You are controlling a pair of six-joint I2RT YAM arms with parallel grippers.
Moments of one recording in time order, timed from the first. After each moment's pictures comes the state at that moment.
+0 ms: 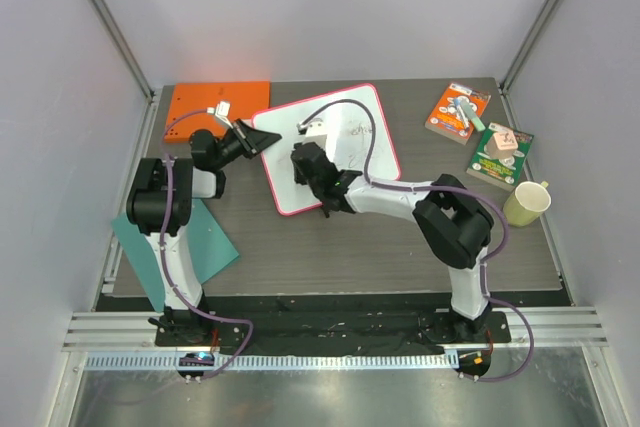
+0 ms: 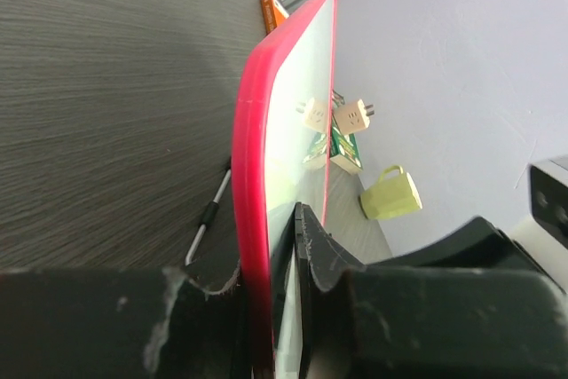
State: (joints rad) left arm -0.05 2.05 0.93 1.15 0.83 -1.00; right arm 0.87 1.99 1.32 0.13 0.51 0.41
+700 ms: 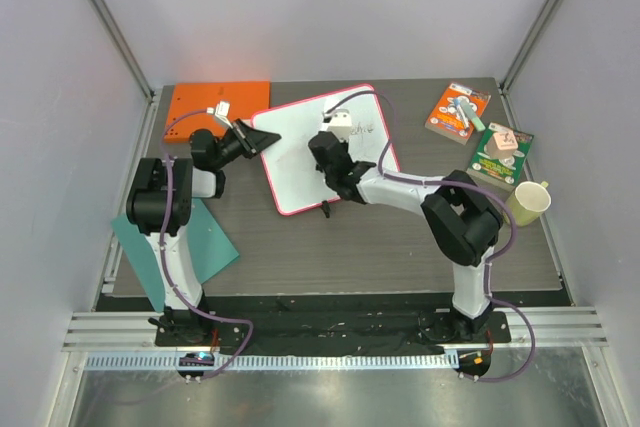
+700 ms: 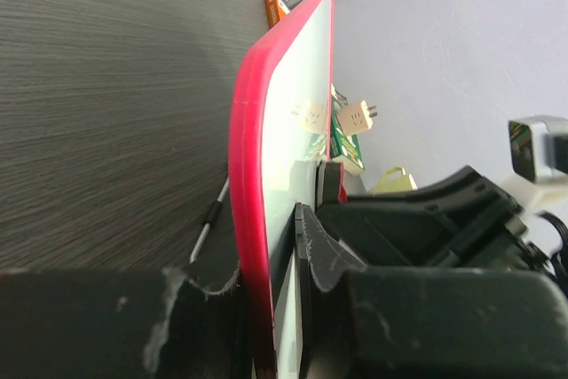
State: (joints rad) left arm -0.05 2.05 0.94 1.13 0.82 -0.99; right arm 0.76 1.94 1.27 0.11 0.60 0.47
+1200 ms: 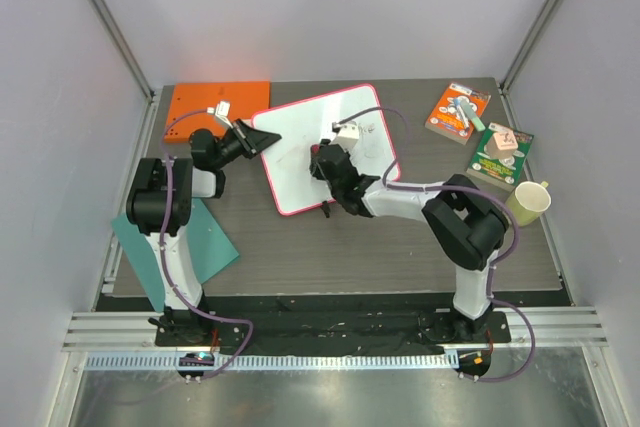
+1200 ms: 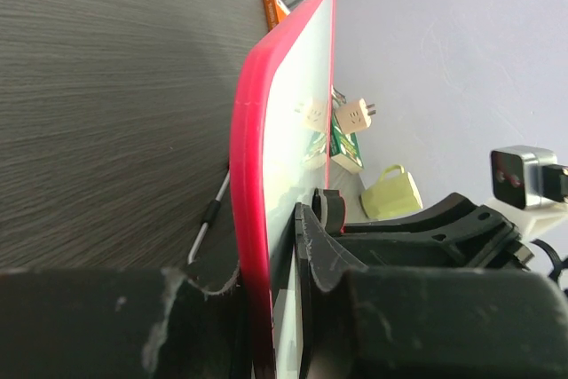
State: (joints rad) left arm -0.05 2.05 0.94 1.13 0.83 -0.99; right arm 0.80 1.93 1.15 0.30 0.56 0.58
